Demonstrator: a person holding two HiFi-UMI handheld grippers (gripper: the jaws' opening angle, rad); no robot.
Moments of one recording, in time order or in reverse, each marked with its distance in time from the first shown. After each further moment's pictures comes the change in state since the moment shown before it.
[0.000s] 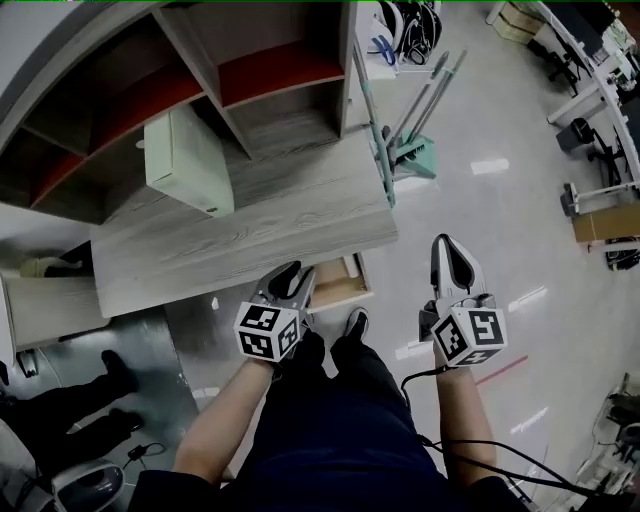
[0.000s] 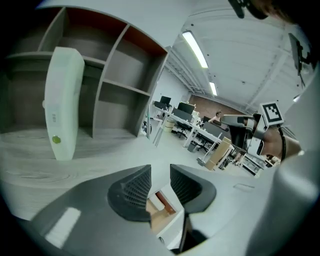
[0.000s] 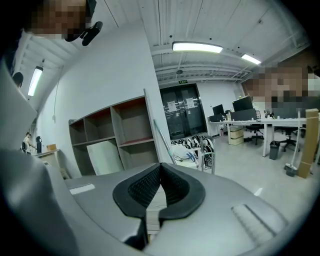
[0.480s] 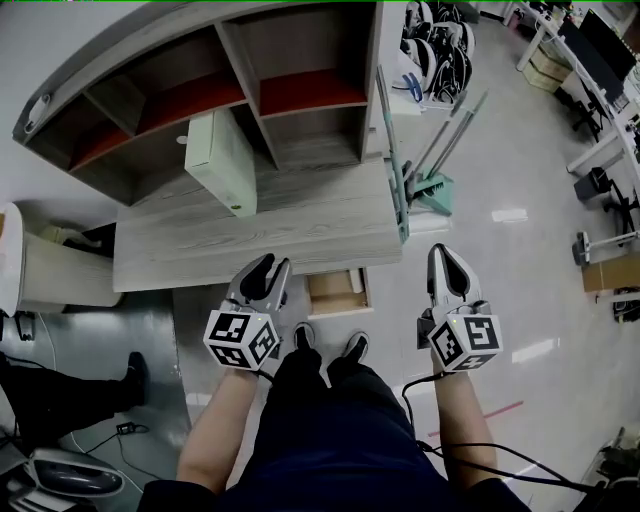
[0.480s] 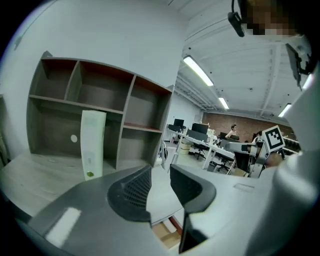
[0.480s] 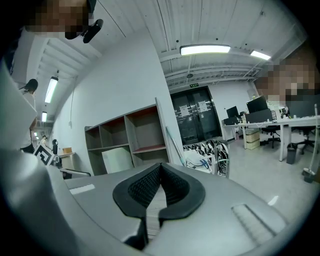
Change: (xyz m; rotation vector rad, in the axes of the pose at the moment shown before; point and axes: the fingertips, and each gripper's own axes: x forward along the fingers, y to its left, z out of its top) left arm -0.095 -0.002 0.085 0.013 -0.290 0.220; right arm -0.011 0.015 0.027 -0.023 -0.050 0.167
